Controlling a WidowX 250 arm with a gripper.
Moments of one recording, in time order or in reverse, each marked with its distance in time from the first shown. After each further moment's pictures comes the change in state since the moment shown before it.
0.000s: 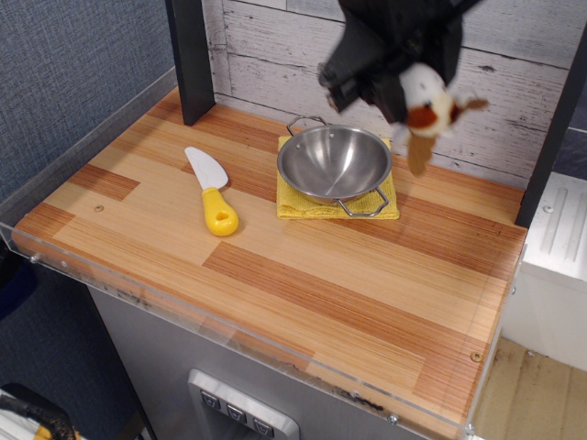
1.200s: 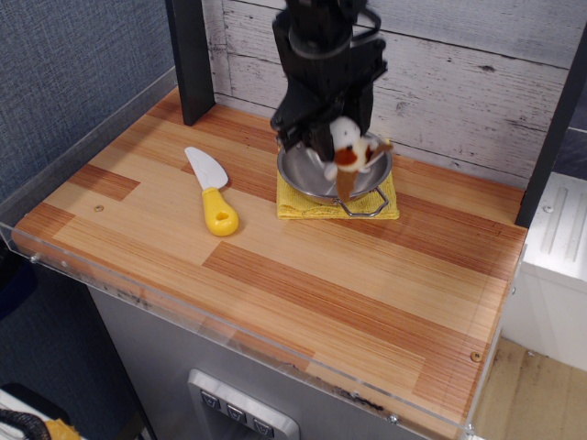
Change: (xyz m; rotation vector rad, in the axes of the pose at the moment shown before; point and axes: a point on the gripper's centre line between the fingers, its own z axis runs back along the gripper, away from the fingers) arm 0.058 0.040 -0.097 0.169 -0.016 0.063
